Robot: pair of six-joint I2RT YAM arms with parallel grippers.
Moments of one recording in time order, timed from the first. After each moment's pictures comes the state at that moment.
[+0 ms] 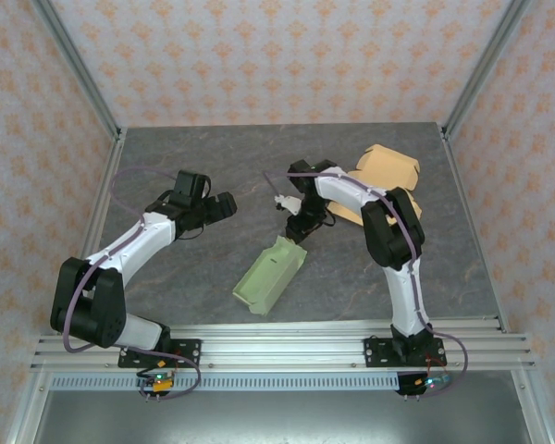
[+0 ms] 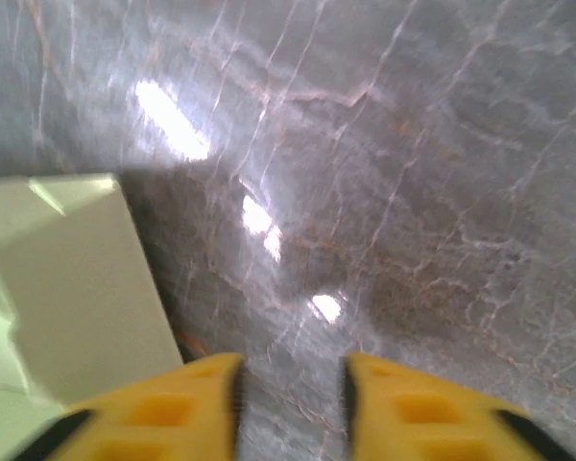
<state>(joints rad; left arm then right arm) -0.23 1.42 0.92 -0.41 0.05 -0.63 0.55 2.15 1.67 -1.10 -0.33 -0.28</state>
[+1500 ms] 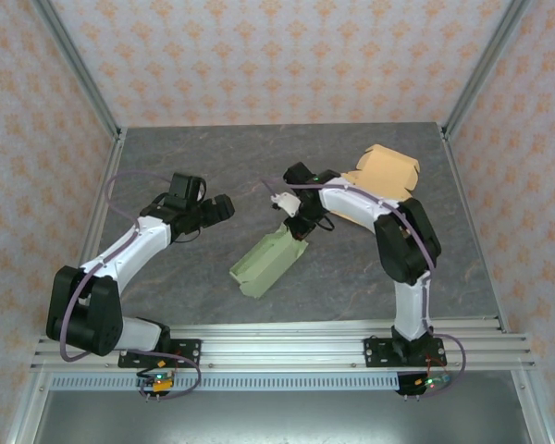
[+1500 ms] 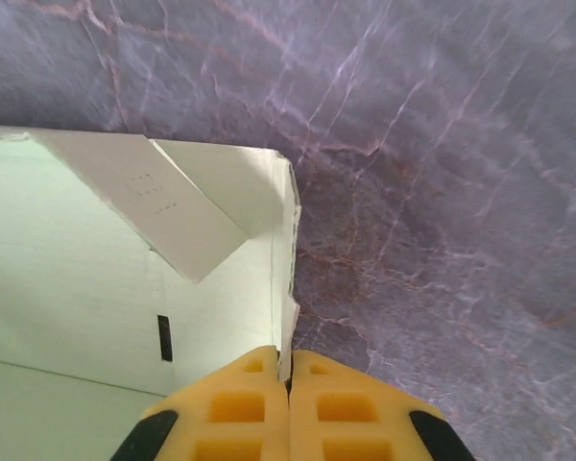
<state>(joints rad) -0.21 1.37 0.90 -0.44 0.09 -0.63 0.61 1.94 1.47 -0.86 -0.23 -0.24</state>
